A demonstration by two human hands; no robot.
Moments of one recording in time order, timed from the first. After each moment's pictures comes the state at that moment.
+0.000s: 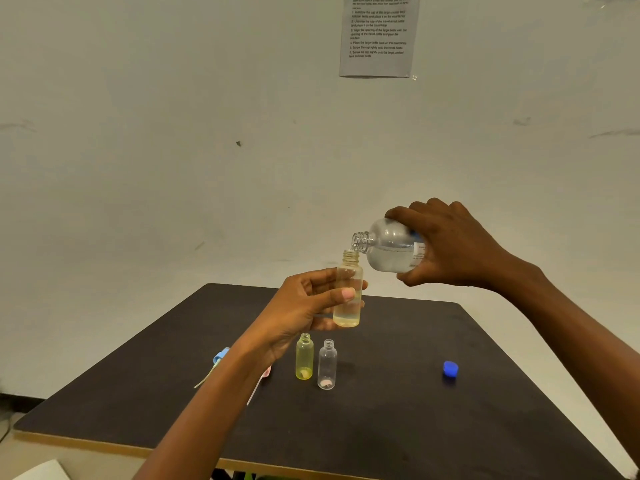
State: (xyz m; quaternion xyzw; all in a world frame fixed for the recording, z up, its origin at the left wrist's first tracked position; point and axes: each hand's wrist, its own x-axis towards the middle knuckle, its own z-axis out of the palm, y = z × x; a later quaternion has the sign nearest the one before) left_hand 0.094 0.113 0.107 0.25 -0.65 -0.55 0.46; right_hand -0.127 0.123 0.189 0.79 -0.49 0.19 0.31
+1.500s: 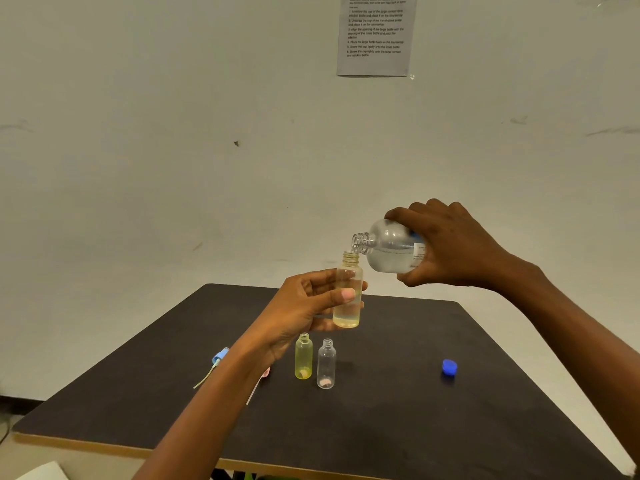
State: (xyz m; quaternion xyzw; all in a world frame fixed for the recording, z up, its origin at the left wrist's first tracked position) left_hand 0.091 0.114 0.107 0.25 -0.66 -0.54 0.46; right_hand -0.129 0.125 0.188 0.79 -0.50 0.19 0.30
